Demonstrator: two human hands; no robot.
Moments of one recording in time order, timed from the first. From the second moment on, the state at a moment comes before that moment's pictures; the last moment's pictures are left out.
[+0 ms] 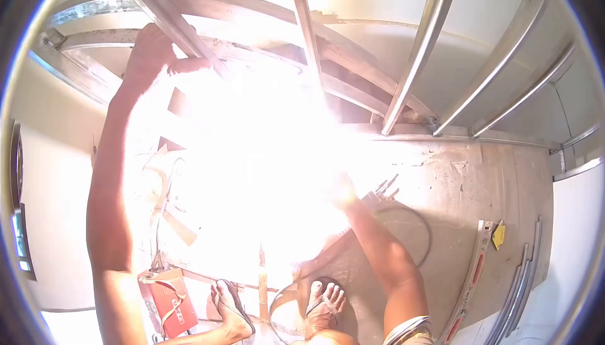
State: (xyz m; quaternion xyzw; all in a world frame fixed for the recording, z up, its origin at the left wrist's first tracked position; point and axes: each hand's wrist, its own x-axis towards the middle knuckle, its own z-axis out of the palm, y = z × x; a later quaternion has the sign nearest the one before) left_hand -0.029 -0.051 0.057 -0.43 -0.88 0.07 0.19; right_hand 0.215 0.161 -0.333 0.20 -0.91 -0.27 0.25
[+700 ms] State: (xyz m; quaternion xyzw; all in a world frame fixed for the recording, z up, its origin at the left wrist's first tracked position) left_hand -0.033 -0.056 0.047 -0.48 -0.82 0.09 0.30; right_hand 0.212 0.154 -0.311 0.01 -0.95 0.26 0.14
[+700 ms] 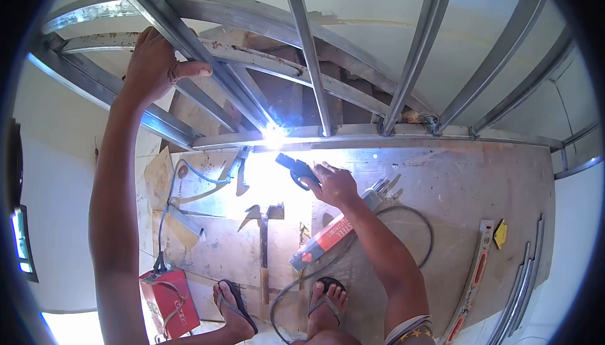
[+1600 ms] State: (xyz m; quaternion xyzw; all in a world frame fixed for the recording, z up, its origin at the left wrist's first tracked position) left_hand -0.023 -0.053 0.050 -0.47 -0.83 0.07 0.29; right_hand 0.212 0.152 -0.302 0.03 -0.93 0.31 0.19
